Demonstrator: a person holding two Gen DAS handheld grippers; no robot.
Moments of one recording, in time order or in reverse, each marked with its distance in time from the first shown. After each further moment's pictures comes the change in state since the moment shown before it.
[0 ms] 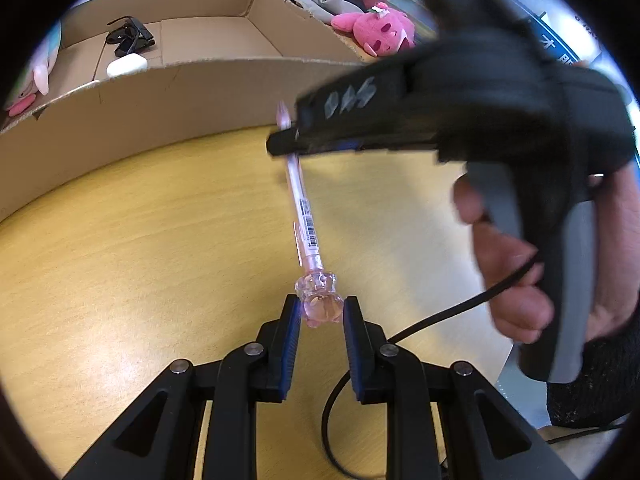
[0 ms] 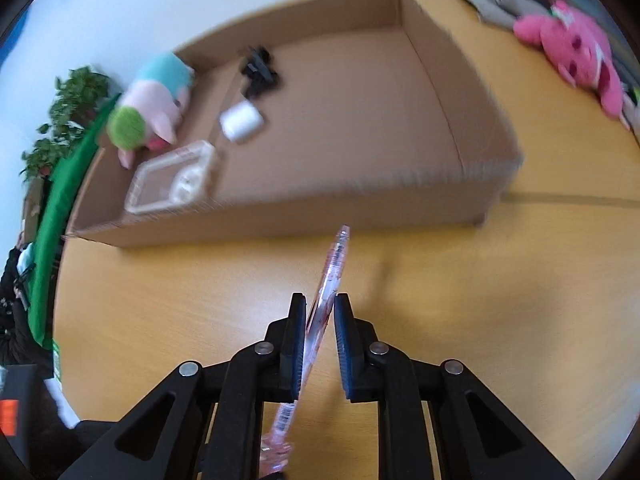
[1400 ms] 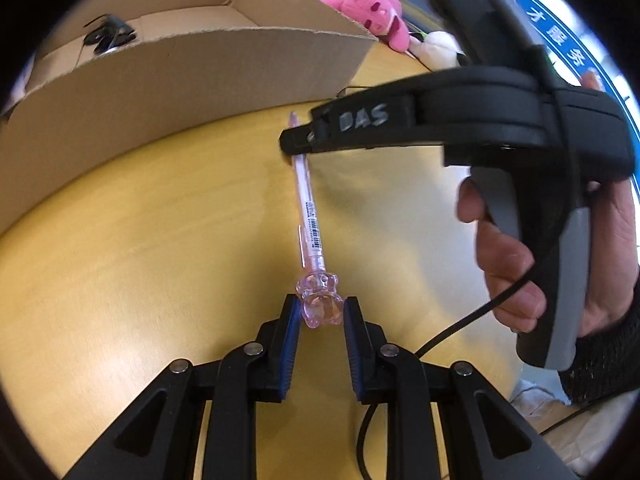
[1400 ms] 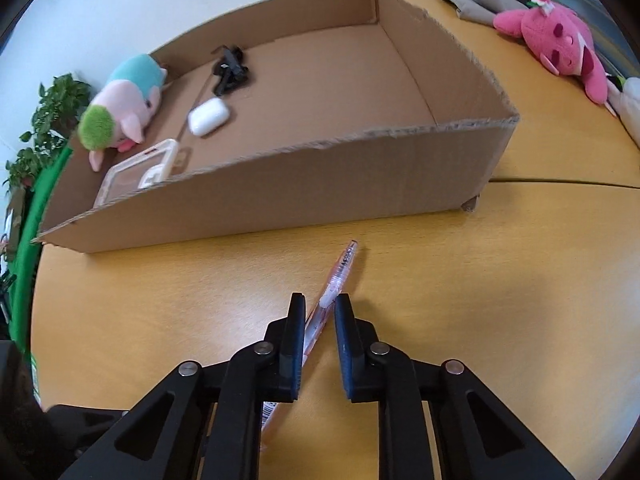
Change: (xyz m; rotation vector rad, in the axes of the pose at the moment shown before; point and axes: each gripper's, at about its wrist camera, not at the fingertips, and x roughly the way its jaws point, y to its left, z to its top) left arm 0.036 0.015 0.005 0.080 0.057 -0.014; right arm 0.035 -0.017 -0.014 0.036 -0.041 -0.063
